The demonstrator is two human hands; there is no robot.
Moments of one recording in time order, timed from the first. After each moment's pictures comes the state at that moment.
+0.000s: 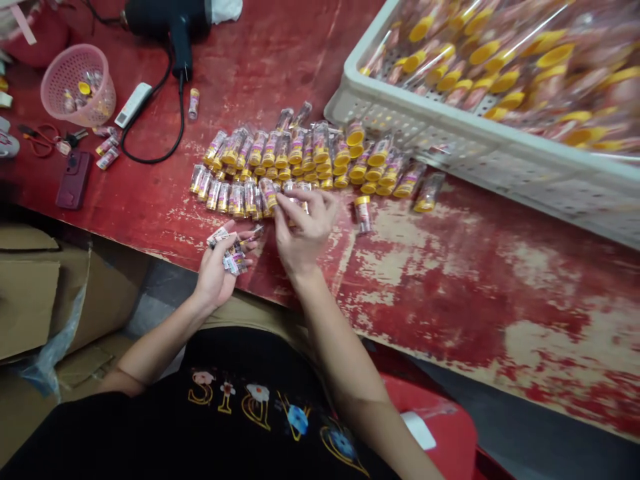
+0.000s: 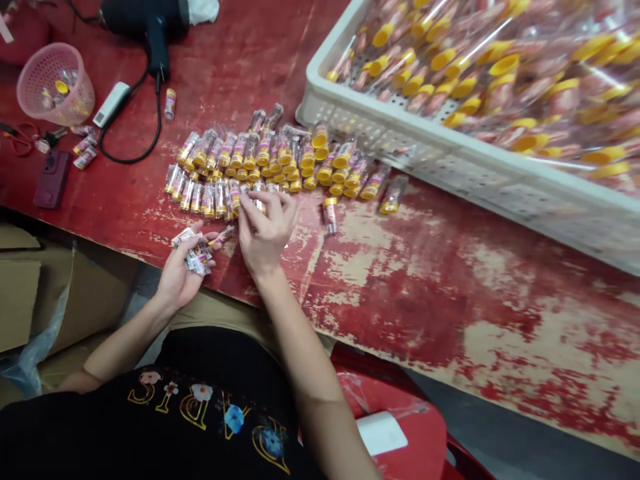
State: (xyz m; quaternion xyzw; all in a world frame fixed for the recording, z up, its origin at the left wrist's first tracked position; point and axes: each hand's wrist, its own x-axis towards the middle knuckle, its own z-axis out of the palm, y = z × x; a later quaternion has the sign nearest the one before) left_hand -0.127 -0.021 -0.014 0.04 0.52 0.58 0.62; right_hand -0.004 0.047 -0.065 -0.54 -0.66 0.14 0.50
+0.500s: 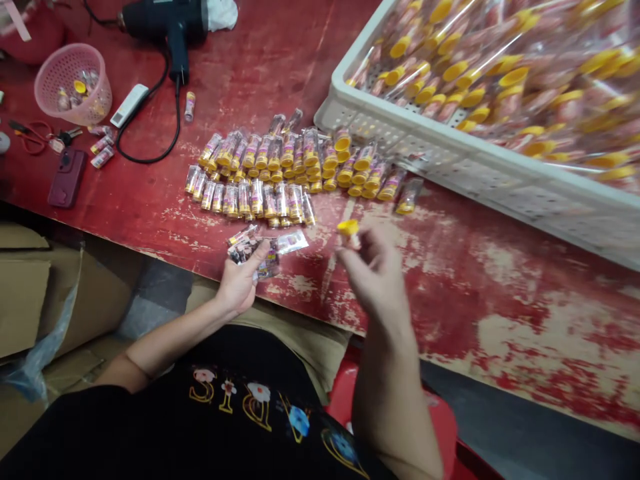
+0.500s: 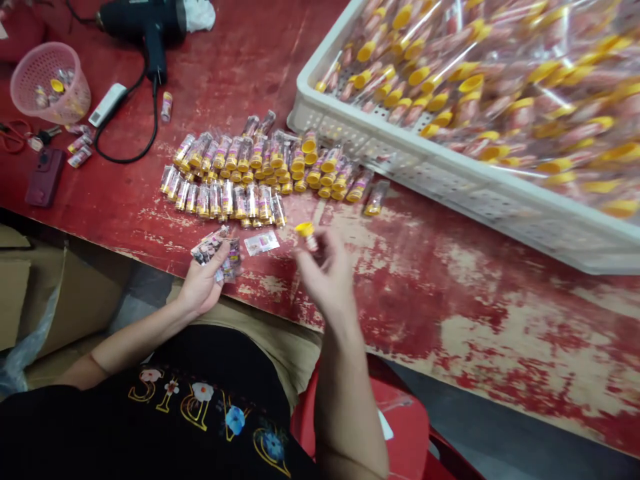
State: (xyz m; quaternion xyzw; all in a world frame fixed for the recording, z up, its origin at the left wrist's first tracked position) left_hand -0.078 -0.028 -0.019 0.04 0.51 0.57 0.64; right_hand 0.105 0.016 -0.053 -0.61 -0.57 0.40 0.38
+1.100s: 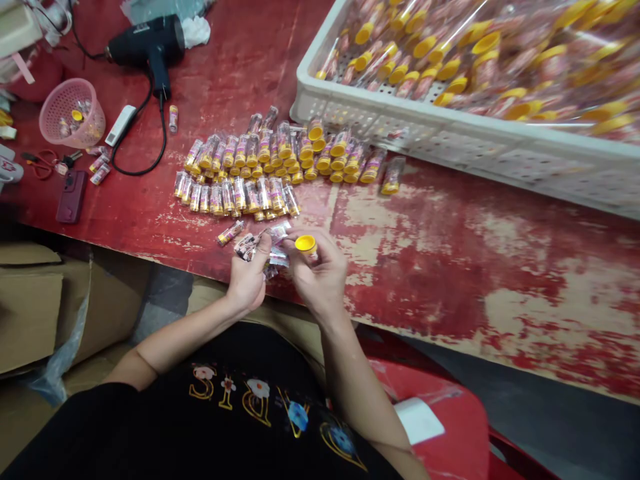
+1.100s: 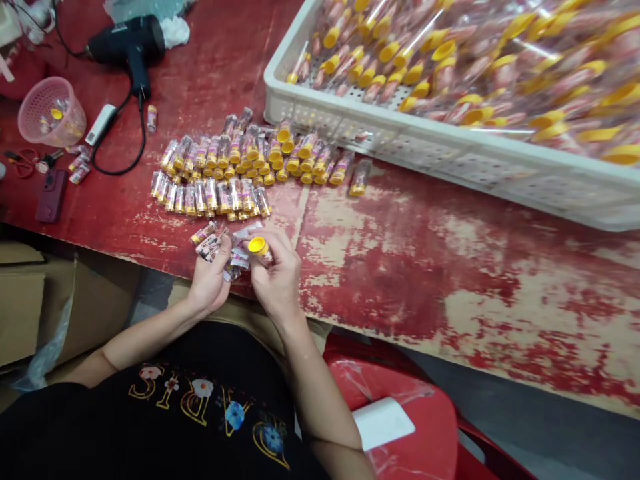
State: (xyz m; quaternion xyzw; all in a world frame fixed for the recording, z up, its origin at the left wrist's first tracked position) left_hand -0.036 -0.025 -0.020 0.09 0.53 0.62 0.57; right_hand 0.059 -0.020 -0.040 -0.54 -0.51 0.41 0.53
